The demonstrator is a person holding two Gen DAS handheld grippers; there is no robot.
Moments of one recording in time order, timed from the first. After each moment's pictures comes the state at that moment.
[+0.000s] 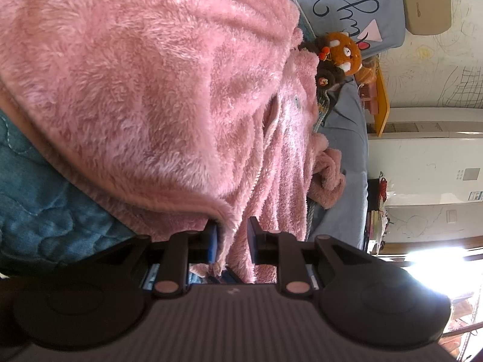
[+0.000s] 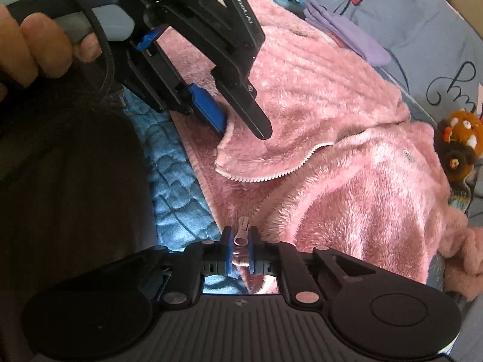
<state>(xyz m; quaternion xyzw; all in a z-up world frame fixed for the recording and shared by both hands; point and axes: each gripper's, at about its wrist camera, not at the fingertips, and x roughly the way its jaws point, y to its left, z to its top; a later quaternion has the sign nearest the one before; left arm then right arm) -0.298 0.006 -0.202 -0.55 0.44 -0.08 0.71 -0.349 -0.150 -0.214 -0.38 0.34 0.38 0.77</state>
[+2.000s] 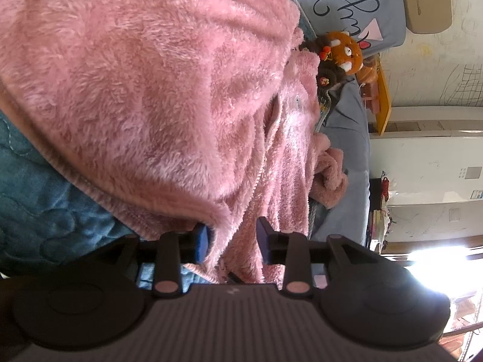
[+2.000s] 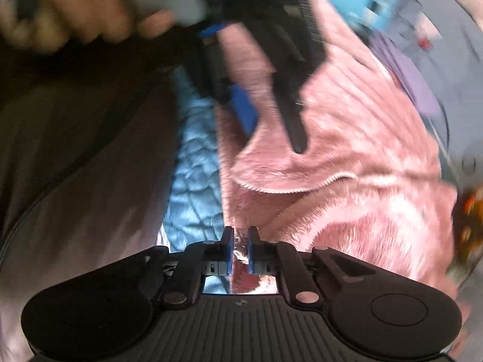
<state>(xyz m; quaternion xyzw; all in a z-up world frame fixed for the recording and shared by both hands) -0.299 0.006 -0.200 -0.54 0.44 -0.08 0.71 -0.346 -0.152 -0.204 -0.44 0.33 0.45 0.70</state>
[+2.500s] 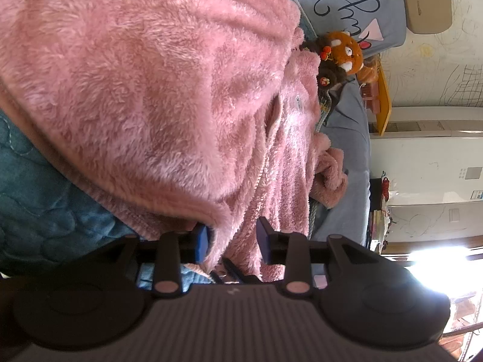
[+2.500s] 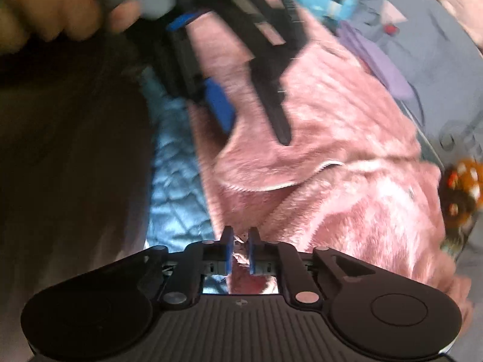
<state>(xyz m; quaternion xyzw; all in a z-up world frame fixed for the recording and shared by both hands) -0.300 0.008 -0.200 -0.54 0.45 -0.08 0.71 -0.337 -0.149 -0.221 -0.43 0.31 0.40 0.75</state>
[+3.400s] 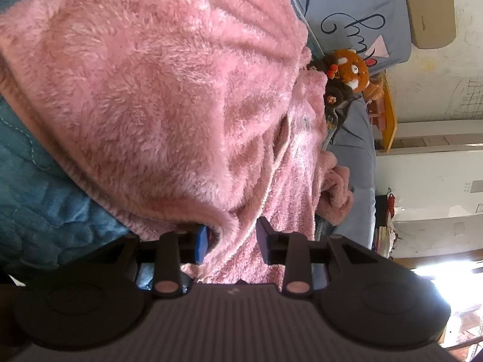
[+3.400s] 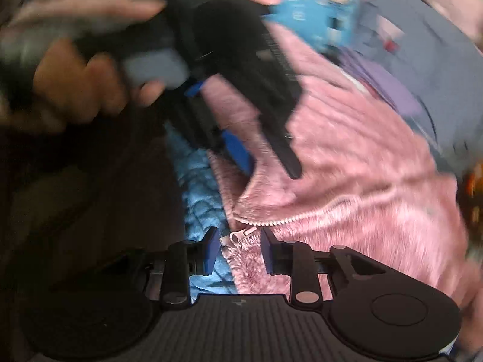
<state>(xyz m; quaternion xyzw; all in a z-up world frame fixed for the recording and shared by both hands) -0.306 0.018 -0.196 -0.55 0.43 -0.04 0.72 -0.355 -0.130 -0.208 -0.41 0.27 0.47 0.73</state>
